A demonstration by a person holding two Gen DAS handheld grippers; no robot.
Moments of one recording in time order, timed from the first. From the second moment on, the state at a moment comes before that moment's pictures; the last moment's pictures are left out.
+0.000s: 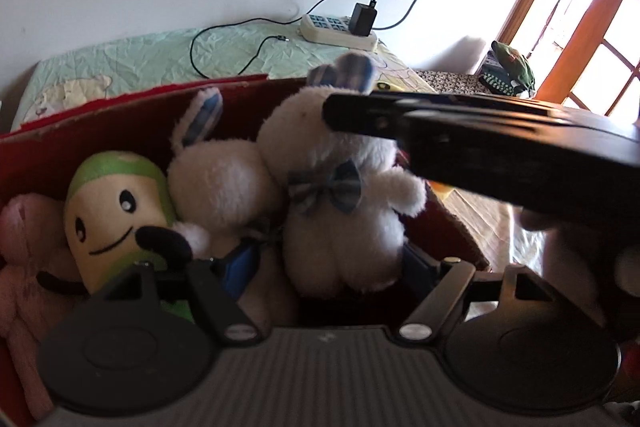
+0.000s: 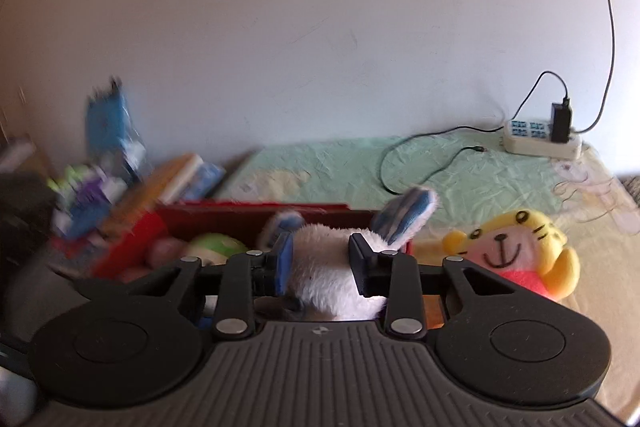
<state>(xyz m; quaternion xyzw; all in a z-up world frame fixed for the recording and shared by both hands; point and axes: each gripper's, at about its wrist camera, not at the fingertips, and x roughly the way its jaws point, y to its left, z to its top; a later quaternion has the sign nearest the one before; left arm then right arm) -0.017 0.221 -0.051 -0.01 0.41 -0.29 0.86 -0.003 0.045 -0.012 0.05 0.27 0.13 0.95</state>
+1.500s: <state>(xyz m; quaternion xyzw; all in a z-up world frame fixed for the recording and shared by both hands) -0.027 0.202 -0.045 0.04 0.45 -0.18 0.87 -0.016 0.011 -0.039 0.19 0.35 0.15 0.90</state>
